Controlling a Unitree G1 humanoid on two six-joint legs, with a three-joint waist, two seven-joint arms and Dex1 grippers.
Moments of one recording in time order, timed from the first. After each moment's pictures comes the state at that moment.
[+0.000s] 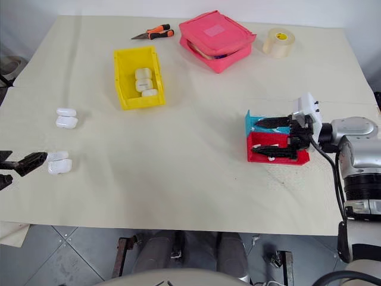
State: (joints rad) left arm -0.03 0.89 0.86 -0.58 -0.61 1.57 -0.28; right arm -0.64 -0.85 0.04 0.41 0.47 0.24 1.53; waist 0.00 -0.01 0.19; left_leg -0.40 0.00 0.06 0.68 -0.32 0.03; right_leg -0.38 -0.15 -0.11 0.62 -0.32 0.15
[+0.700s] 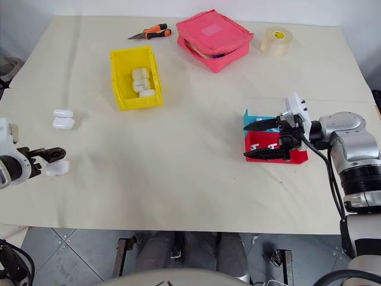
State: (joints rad) left arm -0.34 0.83 0.71 -0.15 -1.28 1.62 0.69; right arm -0.70 -0.90 0.19 0.43 0.58 0.22 1.53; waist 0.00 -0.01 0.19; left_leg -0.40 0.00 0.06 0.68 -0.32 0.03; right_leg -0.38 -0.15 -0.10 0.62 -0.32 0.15
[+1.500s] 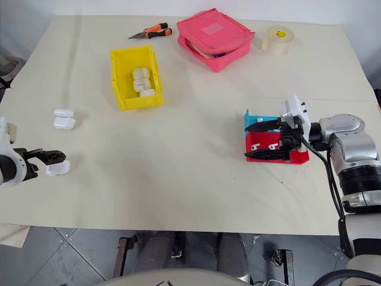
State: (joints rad) left arm -0.09 1.24 0.39 -0.08 -1.96 1.17 0.95; right arm -0.70 -0.88 0.19 0.47 0.56 0.20 1.54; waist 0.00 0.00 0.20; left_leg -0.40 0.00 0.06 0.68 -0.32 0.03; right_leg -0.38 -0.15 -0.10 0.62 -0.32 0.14
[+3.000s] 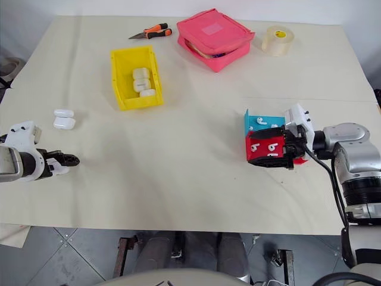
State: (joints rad) left arm -0.33 1.24 0.11 0.11 -1.86 1.24 0.85; right arm -0.58 -0.88 0.07 0.36 0.51 0.24 1.54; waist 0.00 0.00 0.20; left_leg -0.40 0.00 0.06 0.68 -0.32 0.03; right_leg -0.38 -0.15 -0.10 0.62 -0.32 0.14
